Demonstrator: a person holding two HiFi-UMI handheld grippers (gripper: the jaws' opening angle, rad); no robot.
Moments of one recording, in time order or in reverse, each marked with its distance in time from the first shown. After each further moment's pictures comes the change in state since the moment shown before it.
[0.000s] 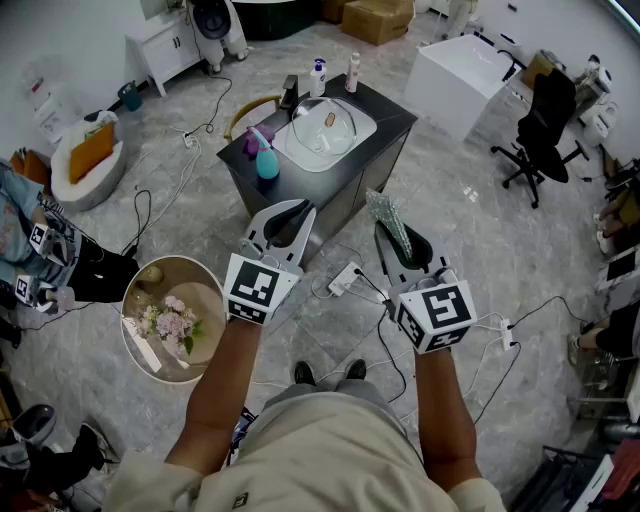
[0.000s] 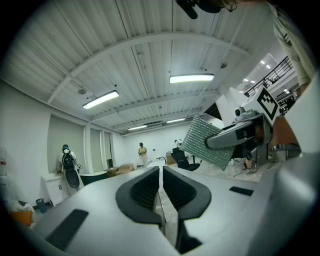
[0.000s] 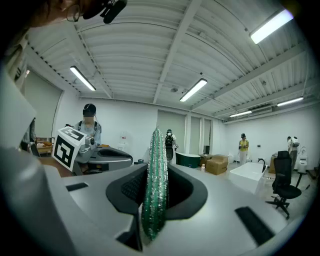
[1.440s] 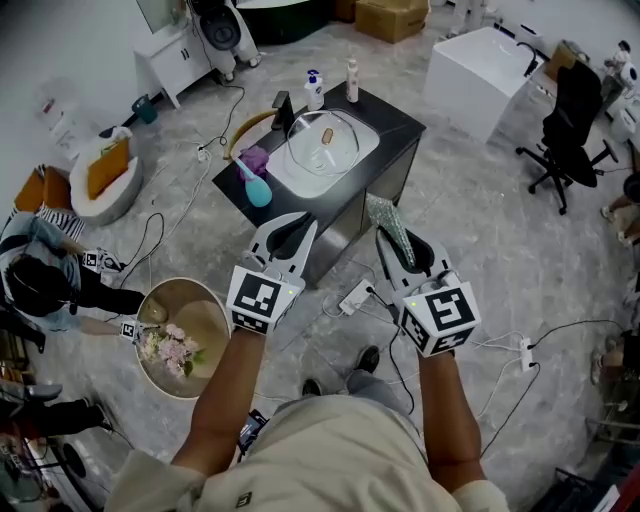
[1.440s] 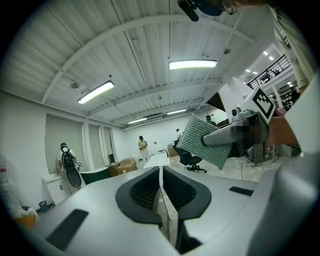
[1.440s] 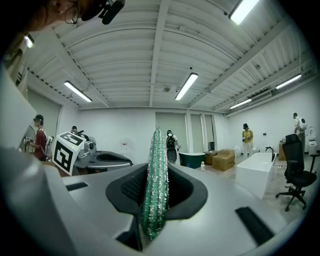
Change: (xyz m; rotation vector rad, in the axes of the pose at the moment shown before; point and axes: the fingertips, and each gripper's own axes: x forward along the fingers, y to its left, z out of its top) left arm 0.142 -0.010 -0.019 0.020 0.087 0.015; right arm 0.055 -0.141 -0.032 0.112 -0.033 0.072
